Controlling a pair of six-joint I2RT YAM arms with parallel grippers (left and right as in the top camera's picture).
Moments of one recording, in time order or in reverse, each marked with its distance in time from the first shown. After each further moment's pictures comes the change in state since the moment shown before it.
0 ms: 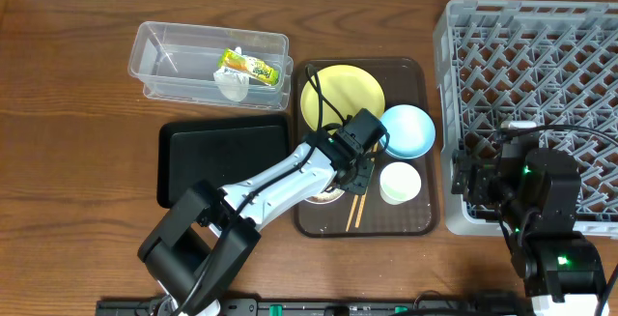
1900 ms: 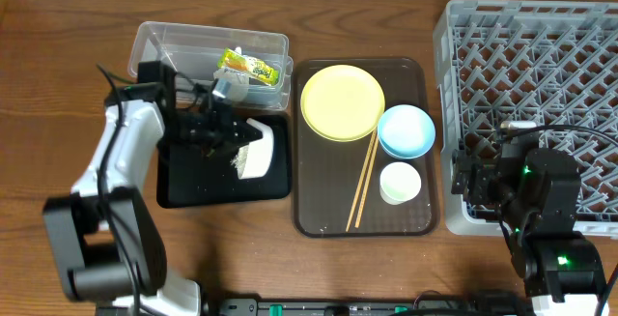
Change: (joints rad) left arm 0.948 -0.089 0.000 -0.437 0.991 0.429; right arm 0.000 0.000 0.000 0.000 -0.002 0.000
